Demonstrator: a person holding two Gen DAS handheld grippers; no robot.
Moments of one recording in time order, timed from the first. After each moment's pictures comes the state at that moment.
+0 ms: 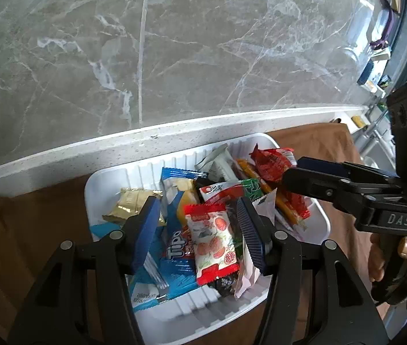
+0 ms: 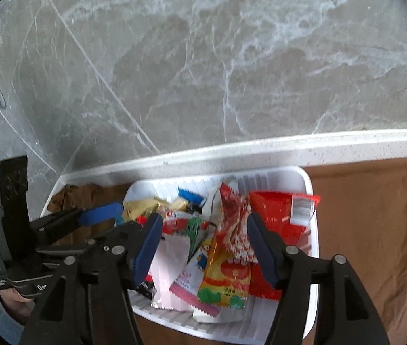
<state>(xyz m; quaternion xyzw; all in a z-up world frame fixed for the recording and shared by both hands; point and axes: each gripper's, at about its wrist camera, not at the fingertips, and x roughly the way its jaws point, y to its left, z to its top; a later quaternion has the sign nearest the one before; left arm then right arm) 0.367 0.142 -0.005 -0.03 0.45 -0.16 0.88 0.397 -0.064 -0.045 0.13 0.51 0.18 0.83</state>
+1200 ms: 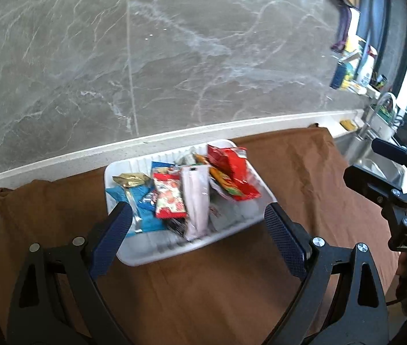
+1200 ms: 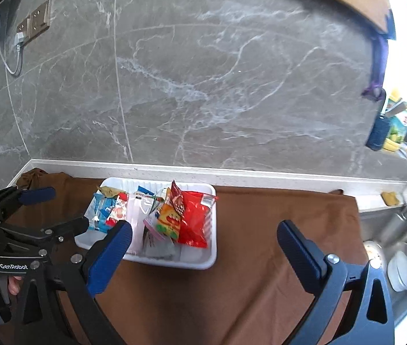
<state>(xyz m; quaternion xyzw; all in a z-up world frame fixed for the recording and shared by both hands) 0.222 0.101 0.088 0.01 0.39 -0.13 0.91 0.245 -0.093 0.090 -0.04 0.41 0.04 0.91</state>
